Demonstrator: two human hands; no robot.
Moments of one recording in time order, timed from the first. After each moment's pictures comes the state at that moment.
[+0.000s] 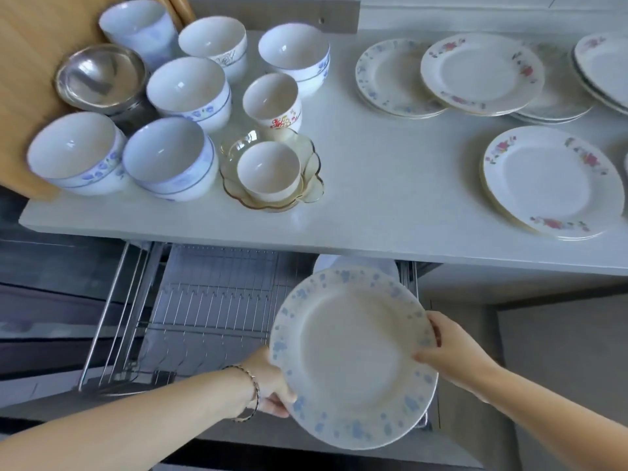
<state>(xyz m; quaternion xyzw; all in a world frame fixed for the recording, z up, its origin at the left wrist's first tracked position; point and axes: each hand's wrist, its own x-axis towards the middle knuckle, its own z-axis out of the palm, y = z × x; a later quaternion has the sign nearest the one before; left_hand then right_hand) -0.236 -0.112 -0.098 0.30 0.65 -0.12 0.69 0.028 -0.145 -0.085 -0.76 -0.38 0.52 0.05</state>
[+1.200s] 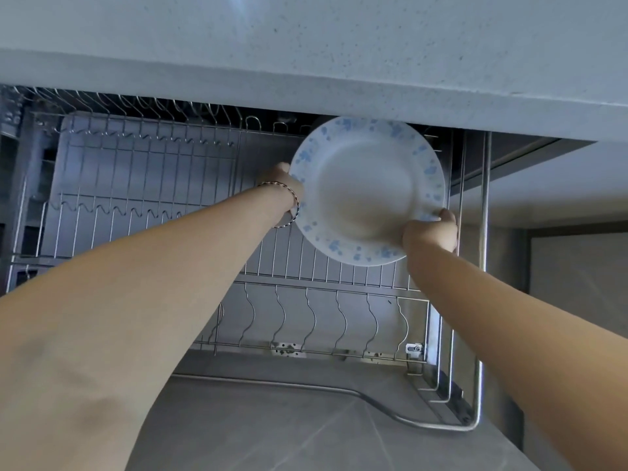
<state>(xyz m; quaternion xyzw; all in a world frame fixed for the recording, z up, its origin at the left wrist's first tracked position) -0.161 0.033 -0.363 0.46 0.74 0.00 0.49 0.004 -0.058 -0.360 -0.87 0.04 0.39 0.30</state>
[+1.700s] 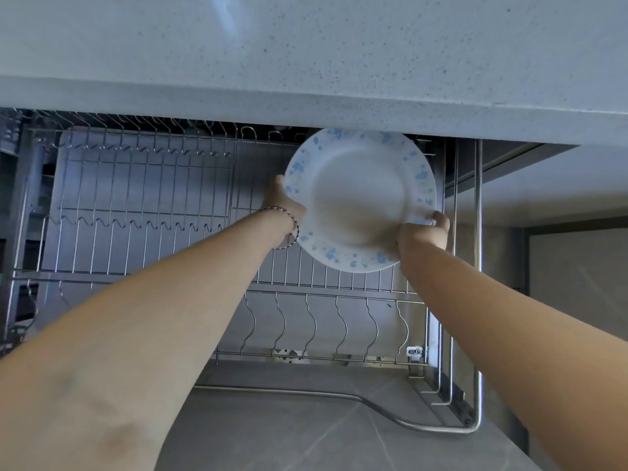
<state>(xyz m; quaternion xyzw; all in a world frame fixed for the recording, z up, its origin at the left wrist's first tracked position) -0.155 0.013 -0.366 0.44 0.74 0.05 0.52 0.003 -0.056 -0.359 -0.87 0.04 0.41 0.28</state>
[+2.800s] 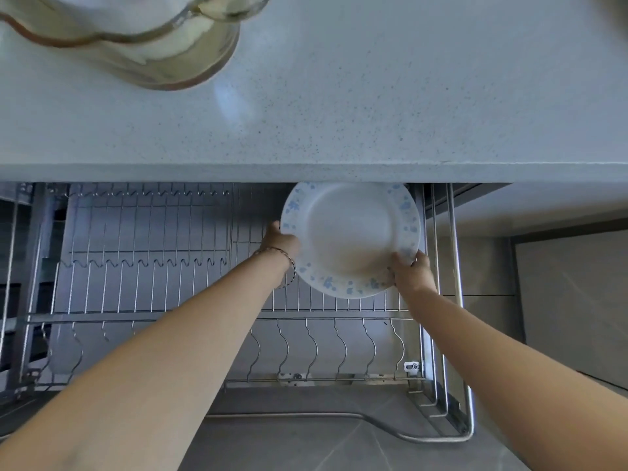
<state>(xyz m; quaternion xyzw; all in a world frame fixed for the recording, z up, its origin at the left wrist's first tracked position) -0.154 0.008 -0.349 0.37 0.75 0.03 0.55 0.013 -0.086 -0.357 -0.85 -0.08 0.47 0.23</state>
